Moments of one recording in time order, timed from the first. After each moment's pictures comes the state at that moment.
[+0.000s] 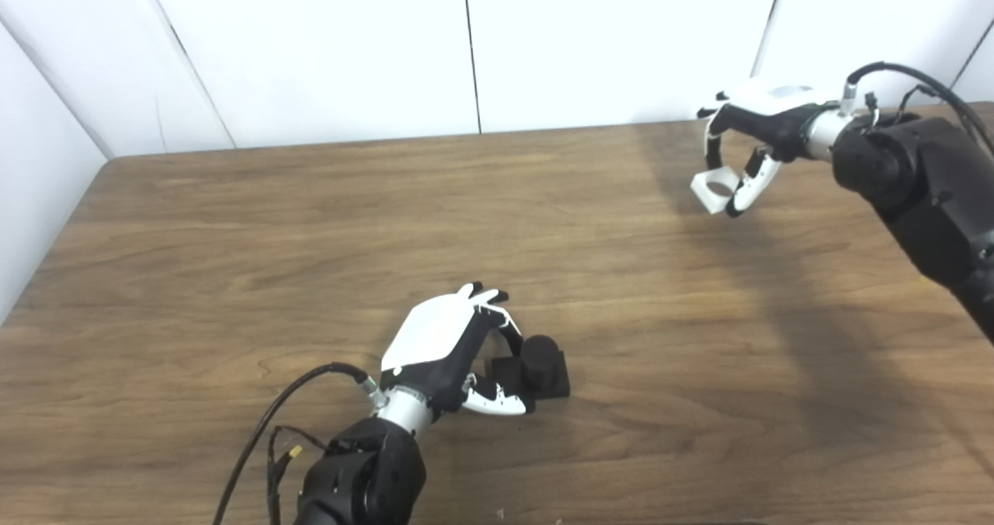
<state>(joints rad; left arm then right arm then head) -0.02 0.06 -0.36 -0.46 1.09 0.40 -0.56 -0.79 -0.62 0.42 0.31 -0.76 0.00 0.52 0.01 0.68</state>
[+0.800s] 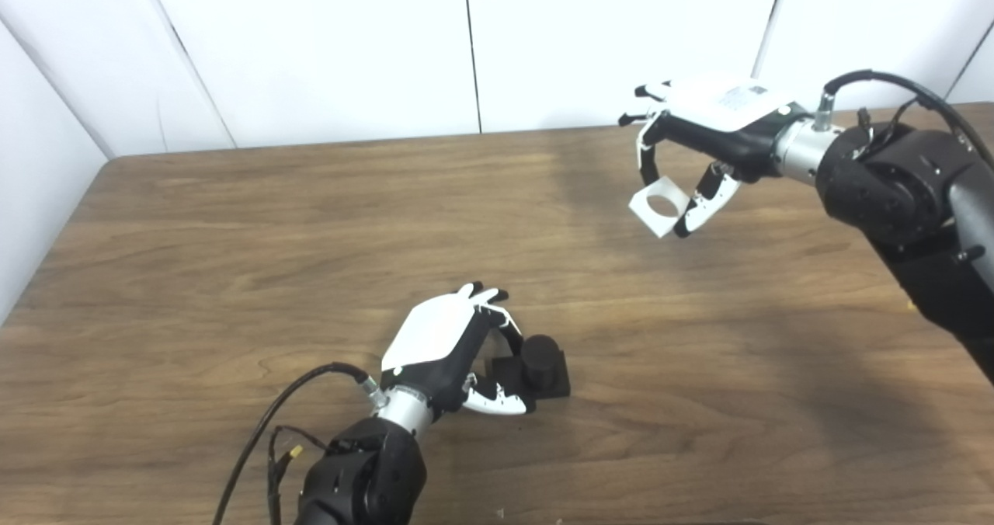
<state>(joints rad) -0.02 0.06 -0.36 -0.46 1.09 0.40 -0.56 -0.68 -0.60 0.38 -0.18 -0.72 0.02 0.69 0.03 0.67</state>
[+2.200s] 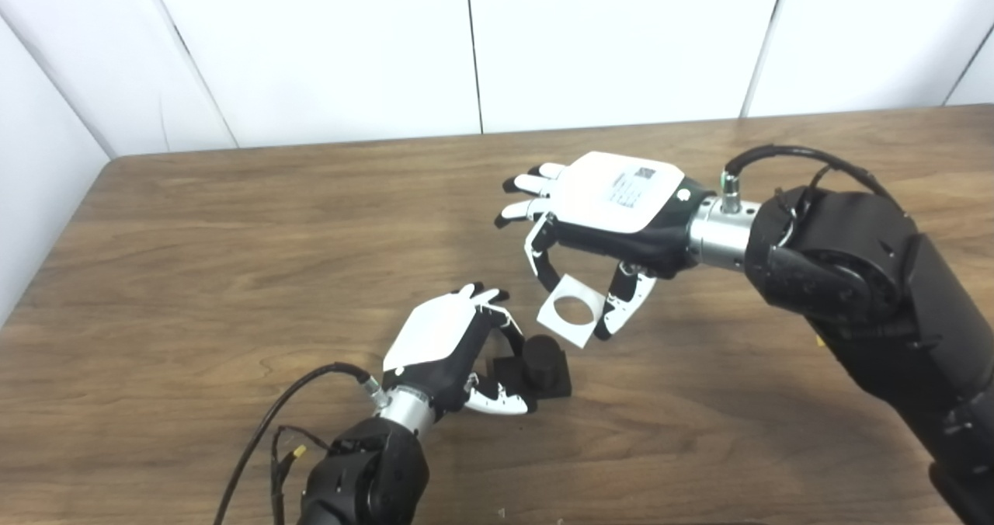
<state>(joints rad) -0.02 0.06 -0.36 -0.45 1.09 0.41 -0.56 -0.65 -0.44 0.44 -0.48 -0.71 0.03 0.95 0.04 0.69</state>
